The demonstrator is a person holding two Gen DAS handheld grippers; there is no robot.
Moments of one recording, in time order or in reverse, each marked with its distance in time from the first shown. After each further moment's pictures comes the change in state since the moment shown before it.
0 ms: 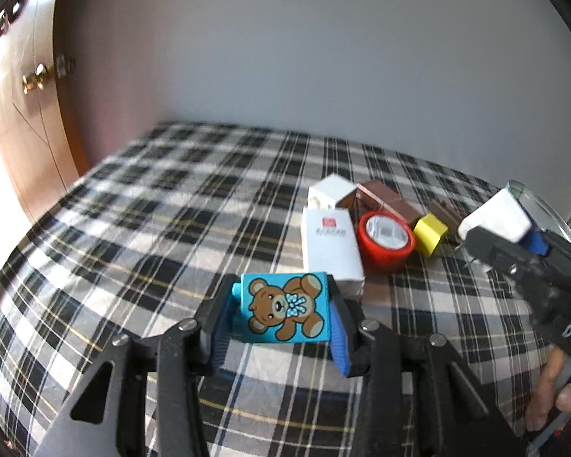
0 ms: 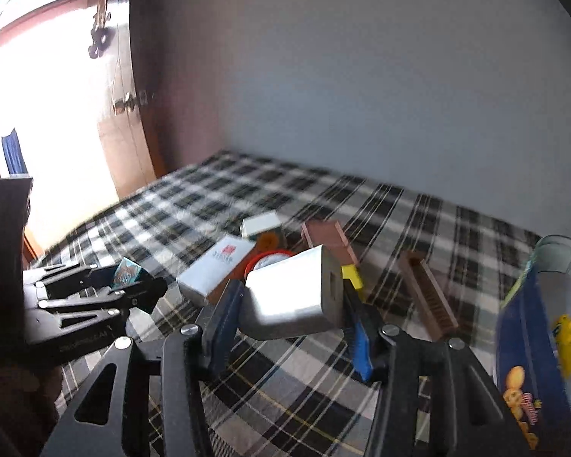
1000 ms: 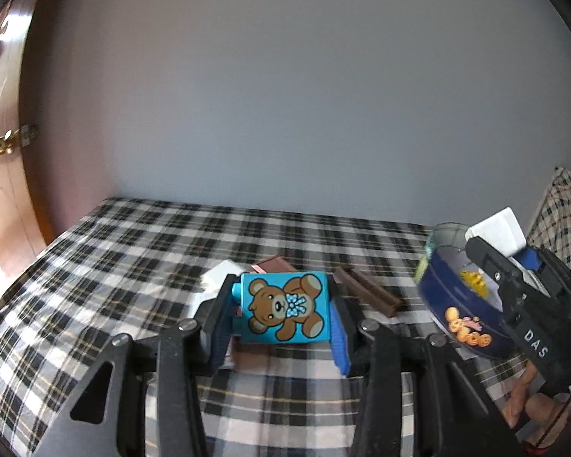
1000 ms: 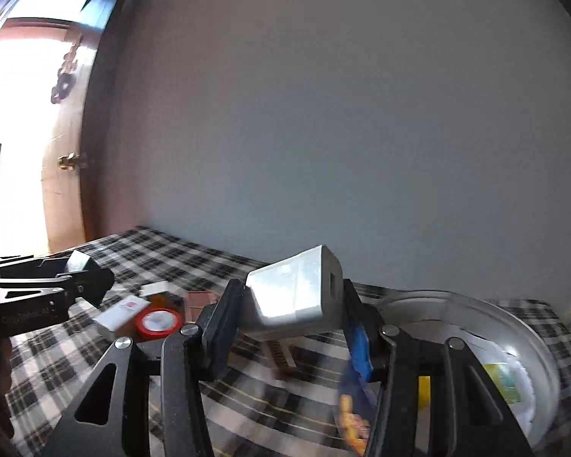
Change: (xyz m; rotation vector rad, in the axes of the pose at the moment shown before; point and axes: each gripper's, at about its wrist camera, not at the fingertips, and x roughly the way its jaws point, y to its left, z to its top) left arm -0.044 -0.088 0.031 0.083 -0.199 -0.144; right arm -0.092 -0.053 -0.009 -0.021 -0.310 -0.338
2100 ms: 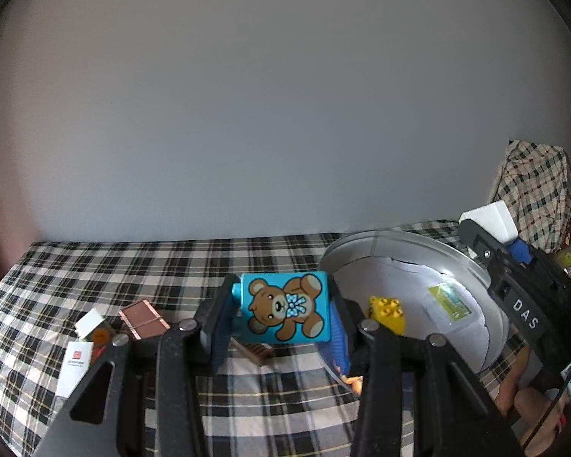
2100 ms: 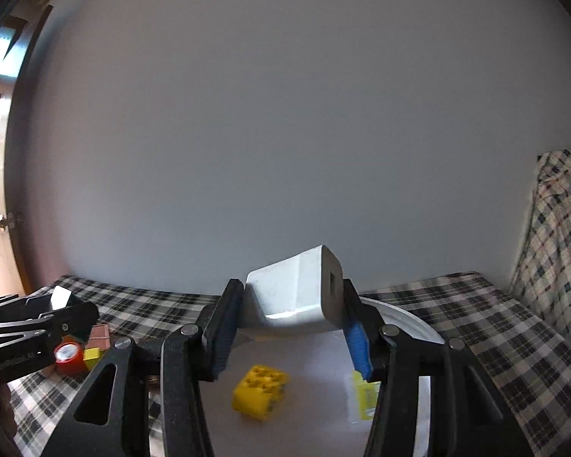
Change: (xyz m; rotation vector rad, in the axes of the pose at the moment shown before) left arm 0.029 -0.132 0.025 0.124 -0.015 -0.160; right arm -0.022 -0.126 -0.005 0.190 -0.050 -0.250
